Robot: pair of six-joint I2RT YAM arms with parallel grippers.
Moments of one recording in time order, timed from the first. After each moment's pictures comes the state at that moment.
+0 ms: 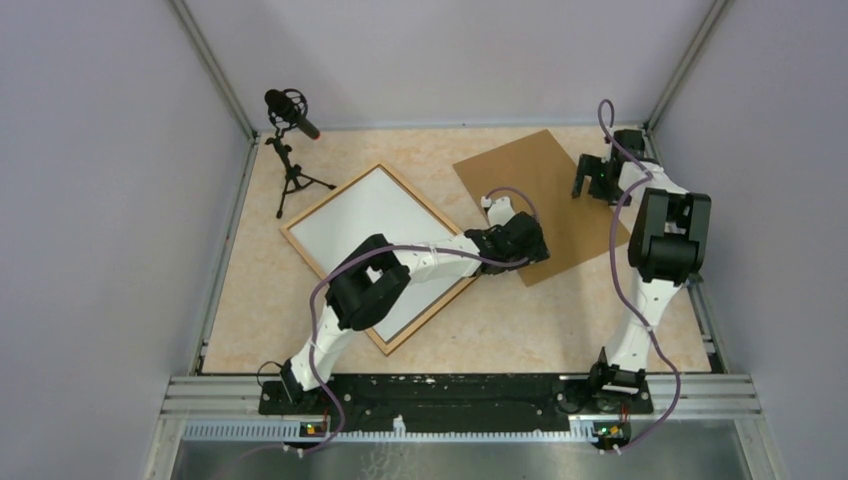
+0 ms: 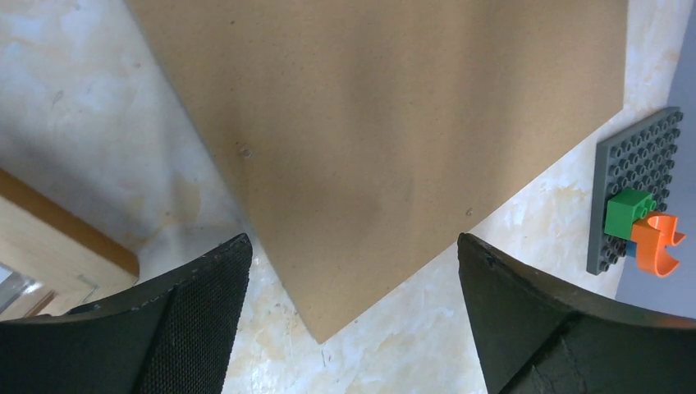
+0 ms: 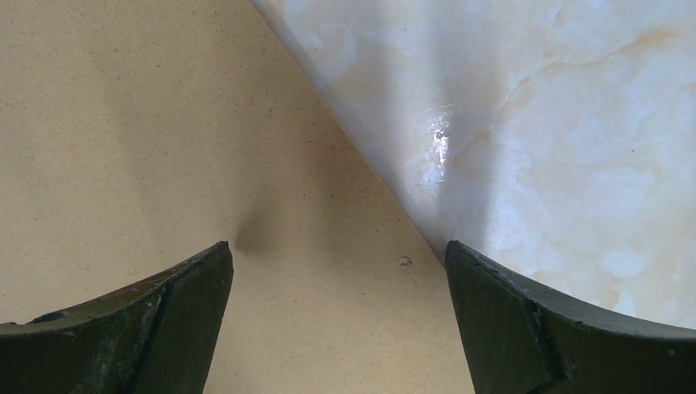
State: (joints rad) left arm -1.02 2.22 1.66 -0.24 -0.28 -1.16; right arm -0.15 2.09 1.52 -0.40 -0.05 0.09
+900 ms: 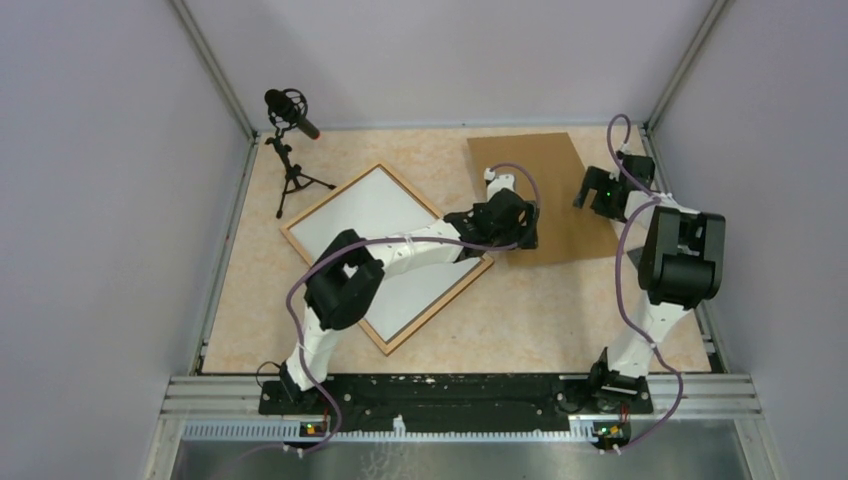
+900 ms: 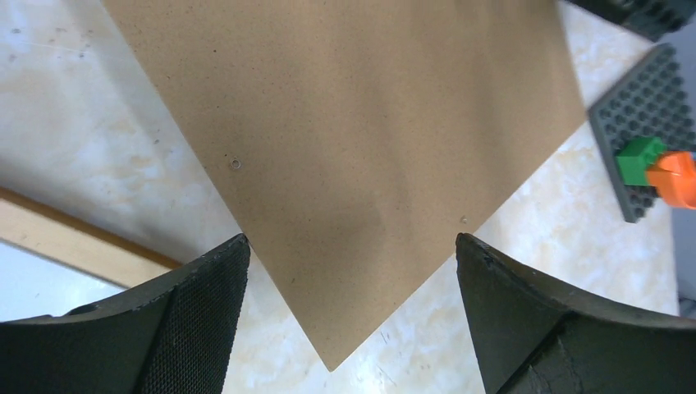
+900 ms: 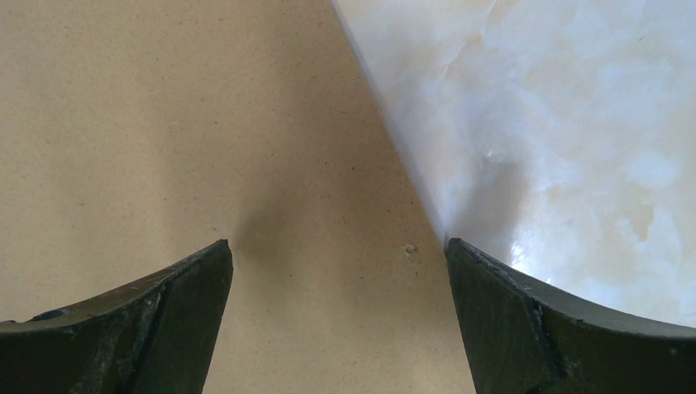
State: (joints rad) left arm -0.96 2.13 1.65 -0.20 -0.20 -0.77; right arm -0.18 1.90 1.18 -0.12 -0.13 0.18
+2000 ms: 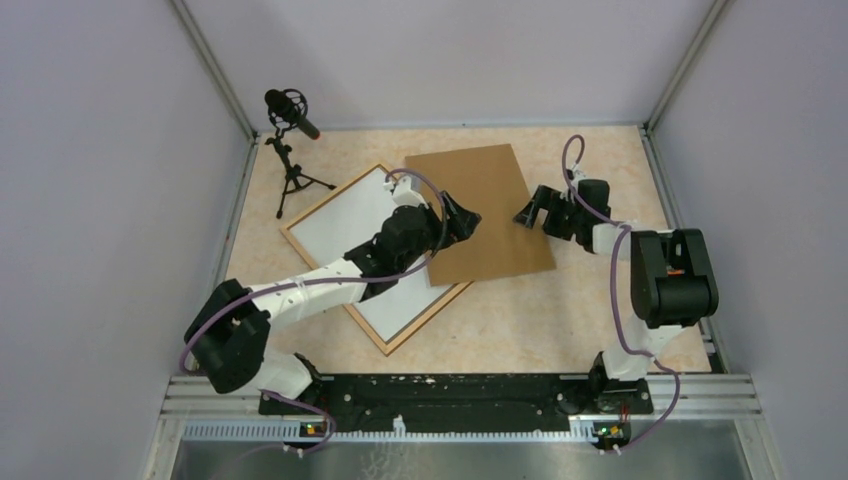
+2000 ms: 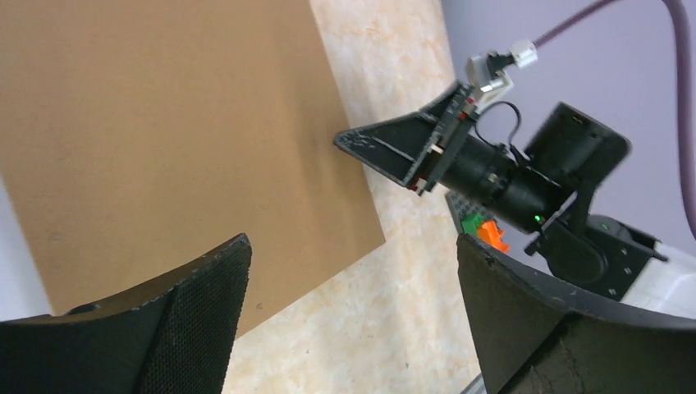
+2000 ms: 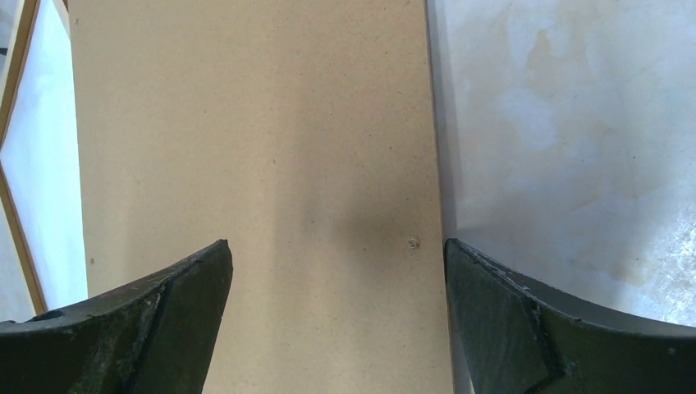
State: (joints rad) left arm -0.83 1.43 0.86 0.29 -0.21 -0.94; right arm 0.06 1.73 0.82 0.22 -0.43 0.42
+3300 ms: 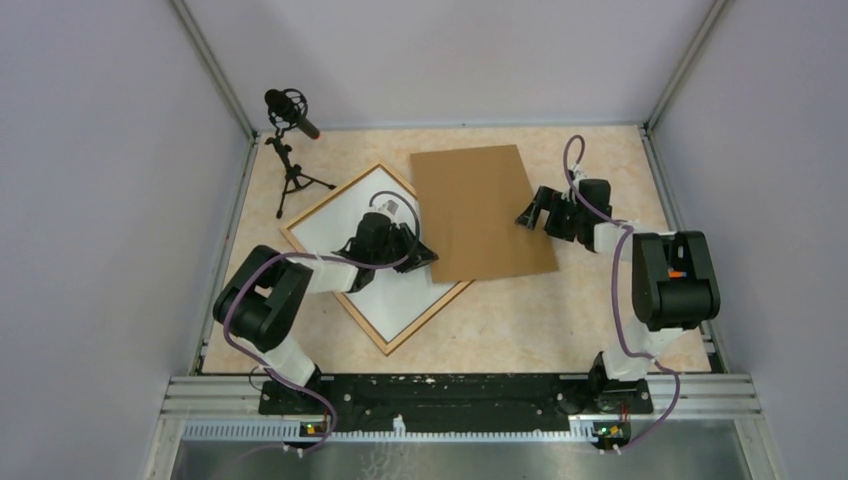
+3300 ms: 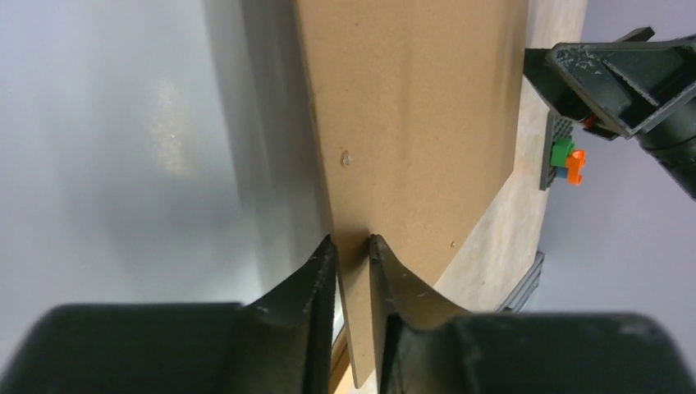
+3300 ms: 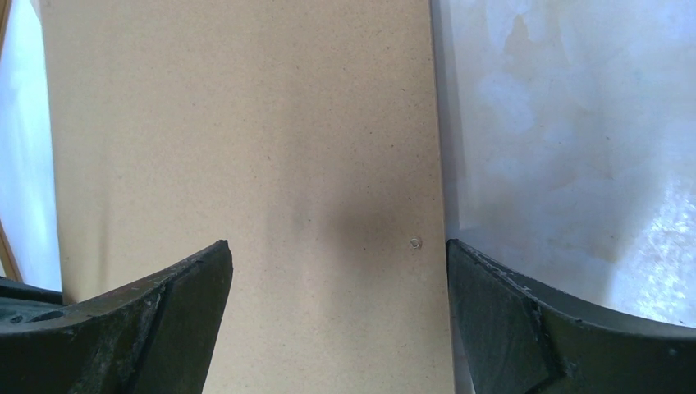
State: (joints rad) left arm -0.50 1.66 0.66 0.43 0.33 -0.97; right arm 0.06 1.71 0.83 0.16 -0.42 0.40
